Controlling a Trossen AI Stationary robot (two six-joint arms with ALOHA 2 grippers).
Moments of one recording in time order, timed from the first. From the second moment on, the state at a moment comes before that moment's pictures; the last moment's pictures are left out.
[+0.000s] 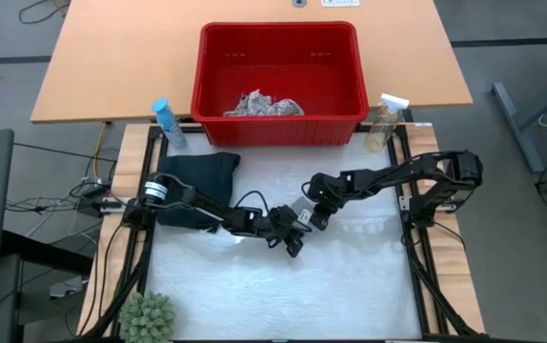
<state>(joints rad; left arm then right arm) -0.12 2.13 1.18 0.28 -0.17 -0.76 -0.13 1.57 0.75 -0.26 -0.19 0.48</state>
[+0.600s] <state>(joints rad) -0.19 1.74 1.18 -0.23 -0.24 -0.82 -0.14 1.54 1.03 -0.29 -0.22 0.34</state>
